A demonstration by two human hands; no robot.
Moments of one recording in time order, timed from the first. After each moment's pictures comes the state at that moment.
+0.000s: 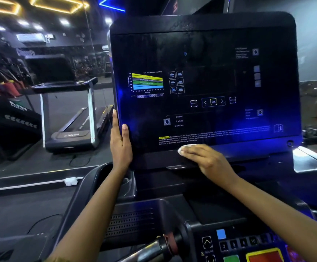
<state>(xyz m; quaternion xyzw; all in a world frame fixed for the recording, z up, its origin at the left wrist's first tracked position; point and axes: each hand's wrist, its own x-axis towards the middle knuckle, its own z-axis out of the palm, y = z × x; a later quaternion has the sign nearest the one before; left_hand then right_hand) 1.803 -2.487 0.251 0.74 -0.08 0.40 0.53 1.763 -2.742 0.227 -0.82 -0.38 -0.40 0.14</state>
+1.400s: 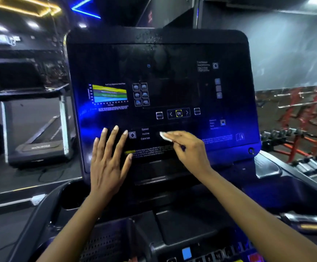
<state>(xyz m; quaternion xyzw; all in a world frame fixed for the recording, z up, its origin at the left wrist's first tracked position) 1.785 -2.528 0.246 0.84 -0.18 0.51 0.09 1.777 -2.759 0.276 -0.80 -0.24 -0.45 0.32</state>
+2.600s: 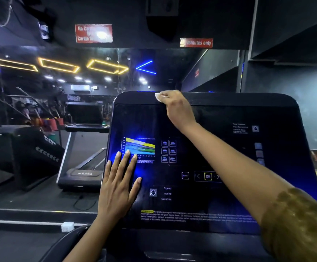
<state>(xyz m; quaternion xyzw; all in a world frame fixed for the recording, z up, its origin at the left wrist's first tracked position) 1.831 -2.511 0.299 0.83 -0.08 0.54 0.04 1.932 -2.682 0.501 -0.72 -0.35 -0.58 0.15</state>
